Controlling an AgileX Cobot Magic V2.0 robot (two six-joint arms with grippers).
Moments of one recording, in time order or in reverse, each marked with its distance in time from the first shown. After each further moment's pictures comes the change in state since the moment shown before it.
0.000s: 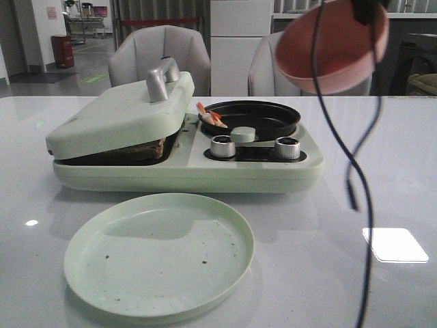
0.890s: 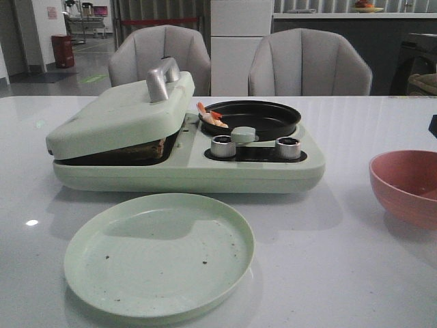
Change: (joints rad) left arm 0.000 0.000 0.000 0.000 0.000 0.000; right arm -0.506 -0.079 0.712 0.532 -0.481 -0.178
